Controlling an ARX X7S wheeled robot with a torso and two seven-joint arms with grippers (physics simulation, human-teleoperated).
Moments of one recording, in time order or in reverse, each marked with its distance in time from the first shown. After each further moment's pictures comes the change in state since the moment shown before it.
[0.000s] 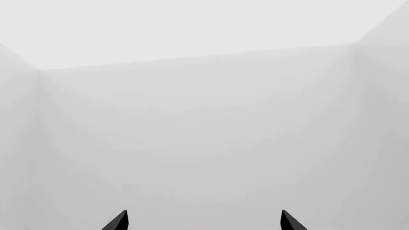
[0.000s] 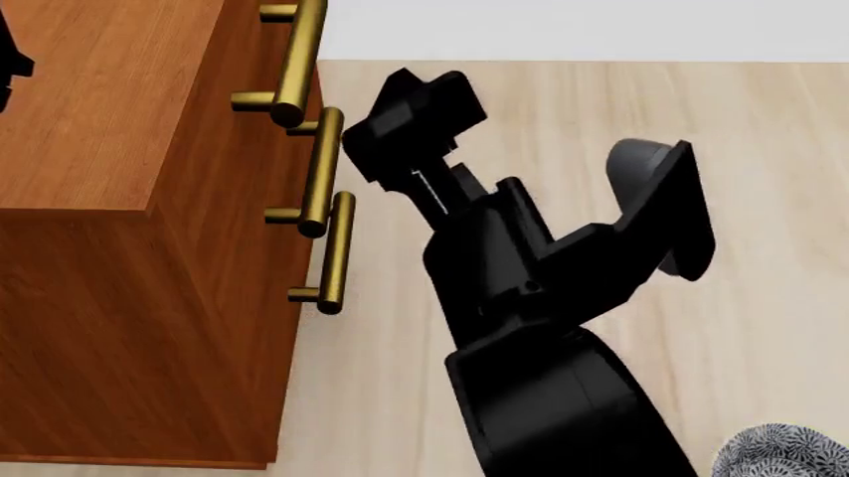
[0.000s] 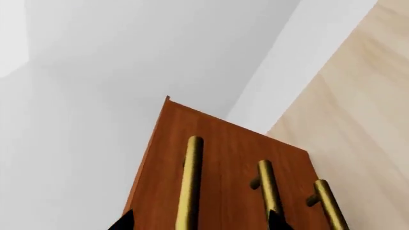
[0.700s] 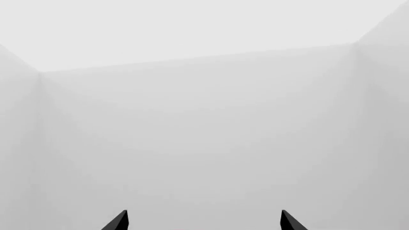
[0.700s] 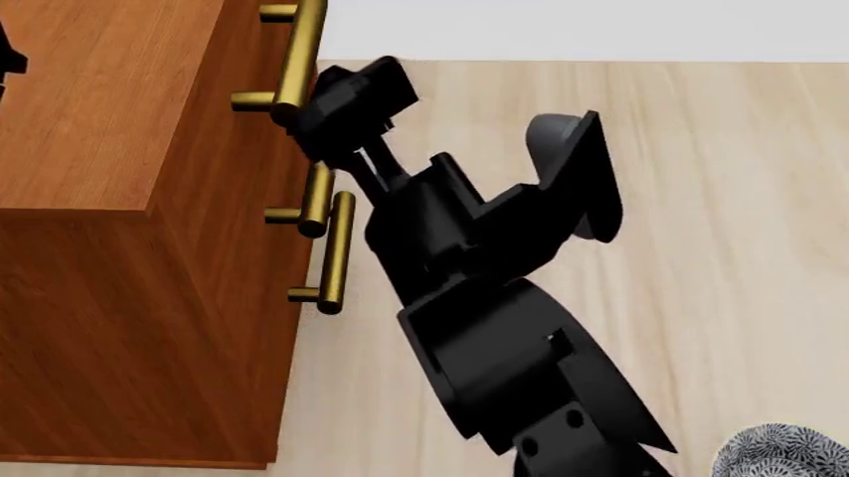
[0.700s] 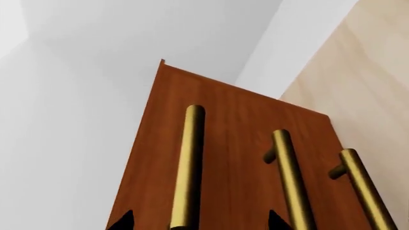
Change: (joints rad) left arm -0.008 -0.013 0.001 0.002 -0.012 -0.002 -0.004; right arm 0.101 -0.065 -0.056 0.241 0.101 0.045 -0.131
